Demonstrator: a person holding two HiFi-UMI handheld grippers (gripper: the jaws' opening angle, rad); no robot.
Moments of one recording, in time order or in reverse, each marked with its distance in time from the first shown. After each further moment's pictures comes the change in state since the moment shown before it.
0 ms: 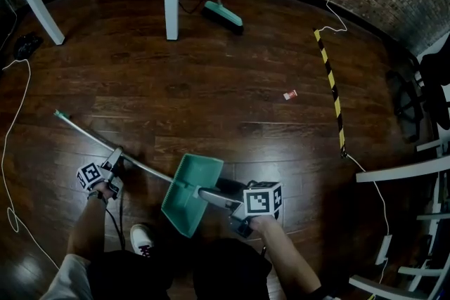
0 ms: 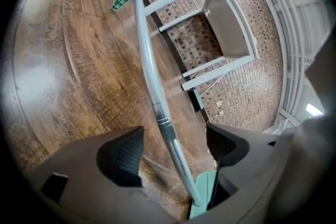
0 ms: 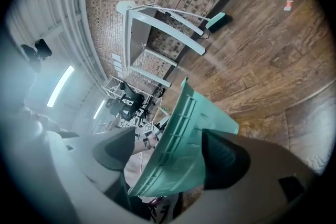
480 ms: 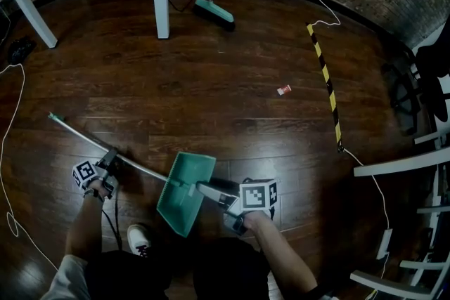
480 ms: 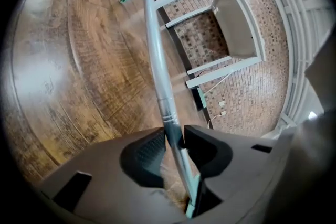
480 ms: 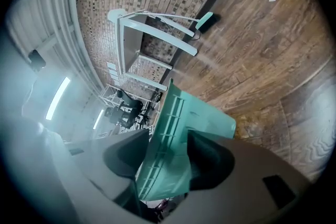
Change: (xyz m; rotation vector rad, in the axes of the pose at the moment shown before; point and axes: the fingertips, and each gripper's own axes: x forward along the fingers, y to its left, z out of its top) left arm 0.007 0.009 -0.006 -0.064 0.045 0.034; right arm -0.003 -0.012 0.000 0.087 -0.042 -0.009
